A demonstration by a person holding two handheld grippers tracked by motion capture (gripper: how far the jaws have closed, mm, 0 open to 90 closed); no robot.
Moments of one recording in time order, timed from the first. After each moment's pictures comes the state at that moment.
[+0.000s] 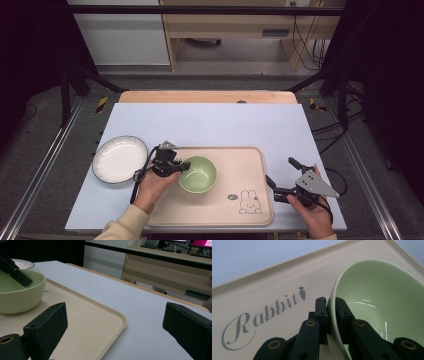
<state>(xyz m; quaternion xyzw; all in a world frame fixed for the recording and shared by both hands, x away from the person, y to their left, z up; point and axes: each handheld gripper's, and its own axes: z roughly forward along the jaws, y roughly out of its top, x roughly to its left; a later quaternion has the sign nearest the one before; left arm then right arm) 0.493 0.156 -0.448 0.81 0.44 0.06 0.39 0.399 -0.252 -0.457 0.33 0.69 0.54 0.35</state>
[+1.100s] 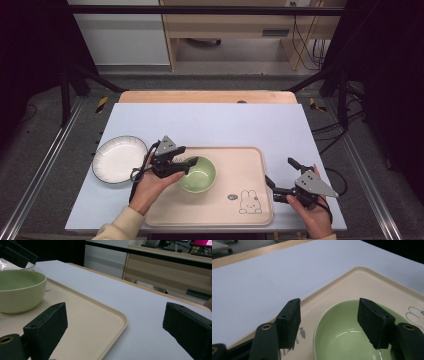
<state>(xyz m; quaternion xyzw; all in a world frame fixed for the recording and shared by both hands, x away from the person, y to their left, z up) 0.481 0.151 -0.423 0.80 0.33 0.16 0.48 0.400 -0.251 -0.458 0.33 0.69 0.54 0.35</state>
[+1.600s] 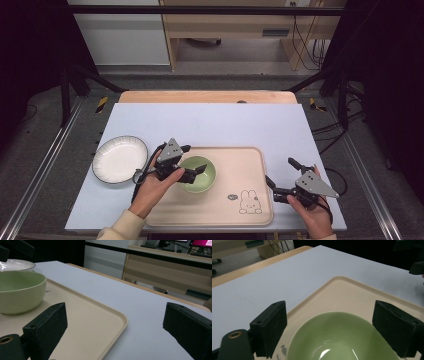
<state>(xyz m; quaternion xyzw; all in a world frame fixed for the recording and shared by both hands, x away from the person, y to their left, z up) 0.466 0.138 -0.413 0.80 0.26 0.16 0.51 0.399 -0.251 -0.457 0.33 0.69 0.54 0.35</state>
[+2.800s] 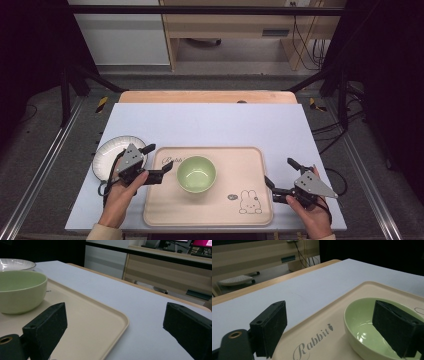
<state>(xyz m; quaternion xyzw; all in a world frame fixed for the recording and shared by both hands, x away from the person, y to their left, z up) 0.449 0.229 -0.421 0.75 0.31 0.25 0.54 0.399 -0.249 -0.458 0.33 0.69 0.54 0.35</state>
